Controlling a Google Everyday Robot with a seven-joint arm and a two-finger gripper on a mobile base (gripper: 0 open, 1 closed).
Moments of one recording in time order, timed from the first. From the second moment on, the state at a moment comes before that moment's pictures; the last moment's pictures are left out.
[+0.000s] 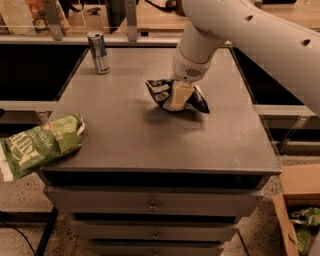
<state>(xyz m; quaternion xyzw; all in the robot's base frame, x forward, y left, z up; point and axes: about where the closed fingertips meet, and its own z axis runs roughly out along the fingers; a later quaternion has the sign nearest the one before) 0.631 -0.056 0.862 -0.70 0.69 -0.01 0.18</state>
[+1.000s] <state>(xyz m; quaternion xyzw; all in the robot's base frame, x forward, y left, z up) 0.633 -0.041 0.870 -0.70 0.69 0.01 0.19</state>
